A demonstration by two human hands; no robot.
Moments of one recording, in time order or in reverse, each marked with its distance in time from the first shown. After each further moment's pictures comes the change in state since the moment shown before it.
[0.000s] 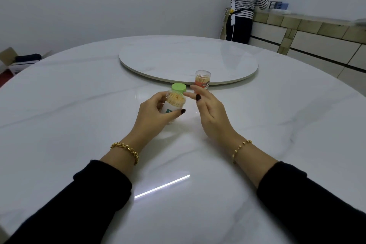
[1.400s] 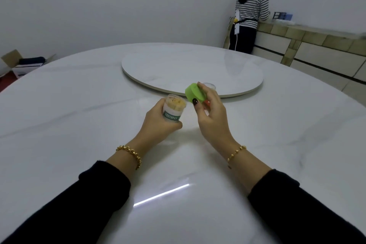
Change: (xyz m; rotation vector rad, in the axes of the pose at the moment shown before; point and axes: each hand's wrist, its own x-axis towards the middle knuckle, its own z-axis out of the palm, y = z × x) left_hand 0.031 -0.006 0.007 -0.010 -0.019 -0.121; right_hand 0.035 0.006 0.014 0.173 0.151 0.051
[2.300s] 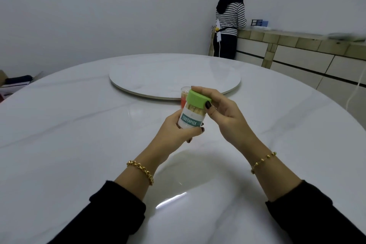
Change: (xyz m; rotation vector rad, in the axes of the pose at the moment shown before) left_hand -0.056 0.057 0.046 -0.245 -0.320 0.041; right_hand -0.031 -0.060 -0.088 0.240 -0.286 -0.026
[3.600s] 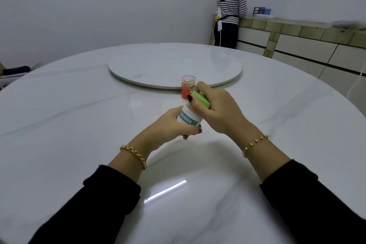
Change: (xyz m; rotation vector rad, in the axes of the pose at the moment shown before) left_hand -0.001 -0.003 -0.013 0.108 -0.209 -0.125; right_hand 0.004 -0.001 0.011 -0.791 -0.008 -0.033
